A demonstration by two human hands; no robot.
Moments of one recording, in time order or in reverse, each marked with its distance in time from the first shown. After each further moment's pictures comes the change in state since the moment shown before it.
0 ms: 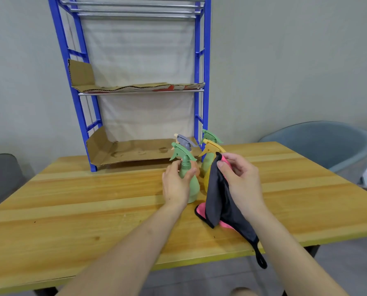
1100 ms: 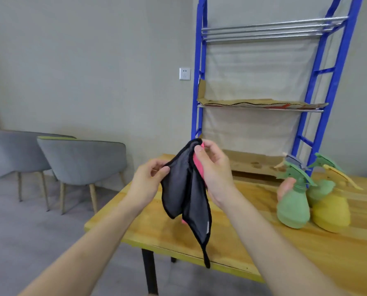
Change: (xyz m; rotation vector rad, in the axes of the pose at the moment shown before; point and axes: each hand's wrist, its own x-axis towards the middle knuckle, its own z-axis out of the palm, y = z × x) left_hand -0.020 -0.050 -0.375 -0.015 0.137 0.055; right_hand -0.062 -0.099 0.304 0.548 -0.524 0.137
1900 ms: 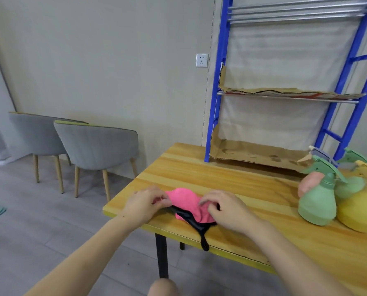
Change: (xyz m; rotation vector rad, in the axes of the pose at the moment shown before) left_hand -0.036 -0.112 -0.046 0.625 -0.333 -0.046; right_hand -0.037 0.092 -0.053 -1.270 -0.571 0.067
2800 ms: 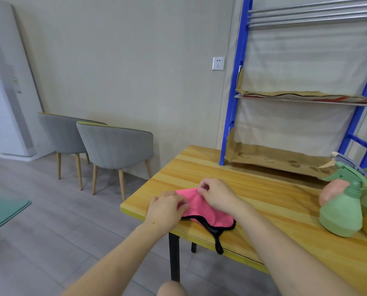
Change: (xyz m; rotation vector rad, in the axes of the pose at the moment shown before) left_hand -0.013 0.029 0.021 0.219 0.100 -0.098; right_hand 0.069 -0.042 0.014 0.096 0.014 0.140
